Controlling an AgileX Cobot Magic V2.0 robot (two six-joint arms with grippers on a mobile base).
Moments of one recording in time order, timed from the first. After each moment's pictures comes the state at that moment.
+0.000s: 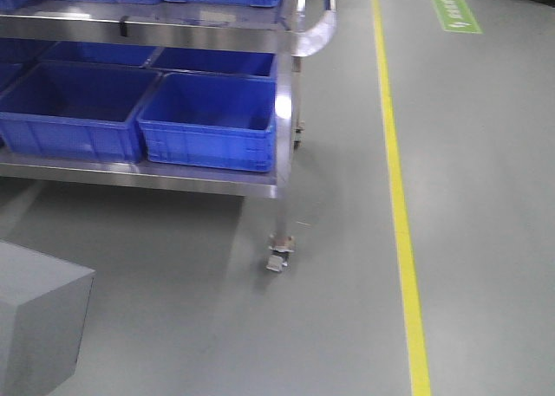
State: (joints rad) left arm -0.40 0.03 -0.27 0.07 0.35 -0.12; right arm 0.03 -0.01 0.03 -0.06 0.13 0.04
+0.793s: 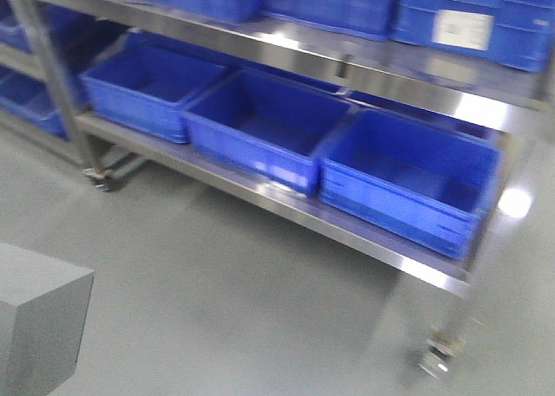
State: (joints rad) left arm -0.40 0.03 -0.27 0.07 0.35 -0.12; right arm 0.03 -0.01 0.03 -0.06 0.13 0.04
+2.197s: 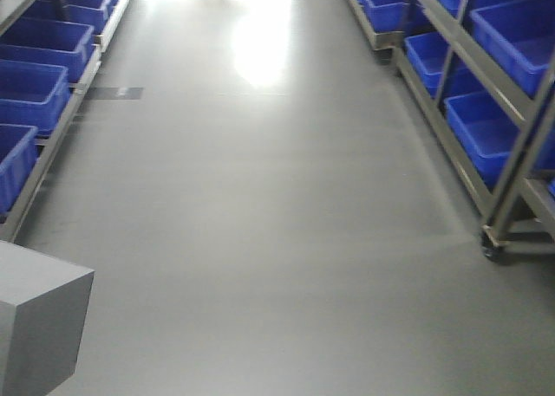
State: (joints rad) left arm -0.40 0.03 -0.27 0.07 0.35 -0.12; right arm 0.03 -0.01 0.03 -0.06 0.13 0.04
